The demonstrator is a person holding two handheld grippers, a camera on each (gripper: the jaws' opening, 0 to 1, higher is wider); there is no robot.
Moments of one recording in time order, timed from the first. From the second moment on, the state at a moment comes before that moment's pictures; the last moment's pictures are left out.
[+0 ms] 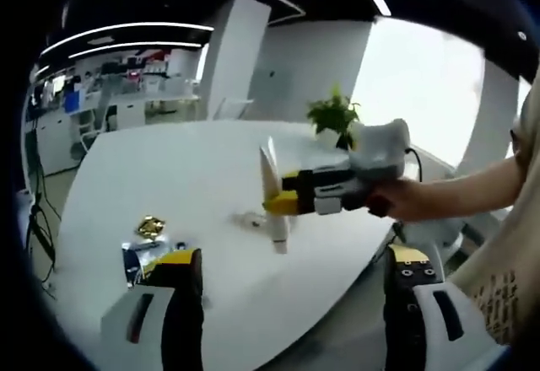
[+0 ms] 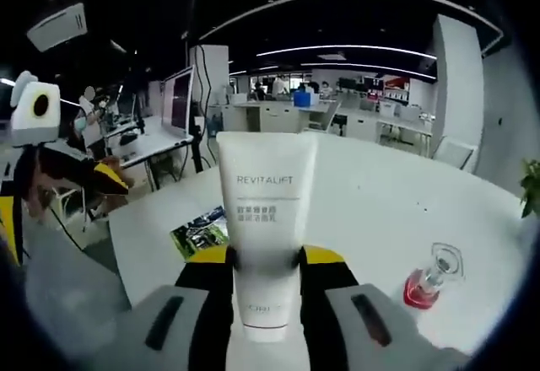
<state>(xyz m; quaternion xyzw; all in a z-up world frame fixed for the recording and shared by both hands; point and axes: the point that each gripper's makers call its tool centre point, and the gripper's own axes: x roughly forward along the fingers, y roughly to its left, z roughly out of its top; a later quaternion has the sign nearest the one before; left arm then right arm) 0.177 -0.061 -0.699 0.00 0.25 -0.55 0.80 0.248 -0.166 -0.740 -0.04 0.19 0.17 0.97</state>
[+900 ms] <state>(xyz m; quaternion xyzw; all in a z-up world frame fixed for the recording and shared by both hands) 0.180 -0.106 -0.677 -0.02 0.25 -0.56 0.79 0.183 -0.136 -0.708 -0.05 0.15 0.18 0.97</state>
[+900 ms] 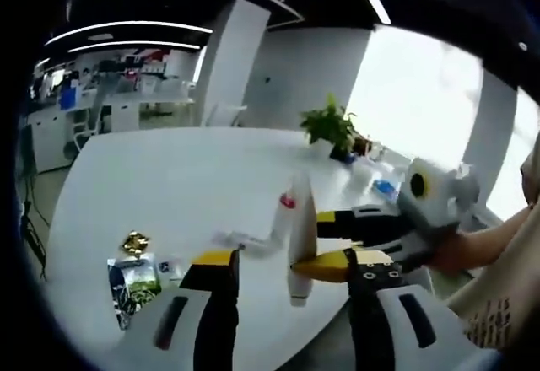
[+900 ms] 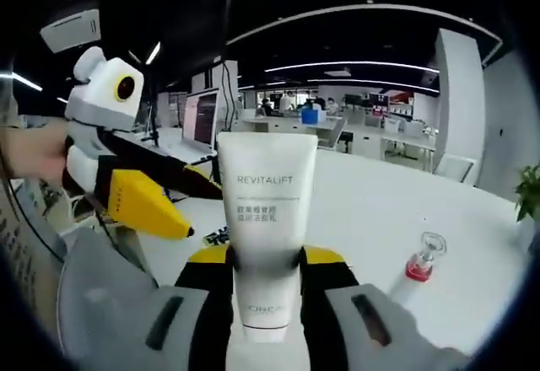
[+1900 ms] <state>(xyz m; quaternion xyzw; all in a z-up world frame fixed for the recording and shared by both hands) 0.173 -0.135 -0.677 0.03 0.23 -0.57 0.79 0.174 -0.122 -0.694 -0.11 0.15 0.20 0.96</state>
